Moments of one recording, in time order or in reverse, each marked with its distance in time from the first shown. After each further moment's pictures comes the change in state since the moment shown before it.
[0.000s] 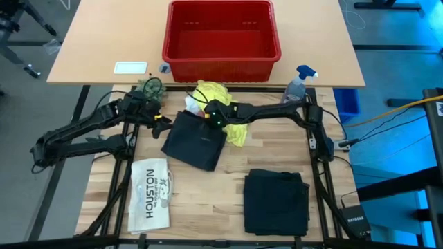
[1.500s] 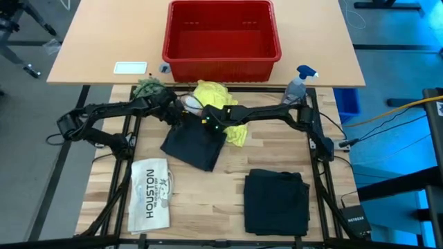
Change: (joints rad) left arm 0.103 0.586 0.000 0.272 0.074 0.208; right arm 0.033 0.102 0.130 -0.223 -0.084 0.063
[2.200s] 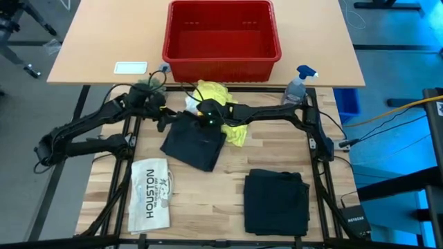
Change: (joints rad) left arm 0.025 -0.459 0.001 -0.140 0.011 -0.024; right arm 0.025 -0.068 0.000 0.314 0.089 0.049
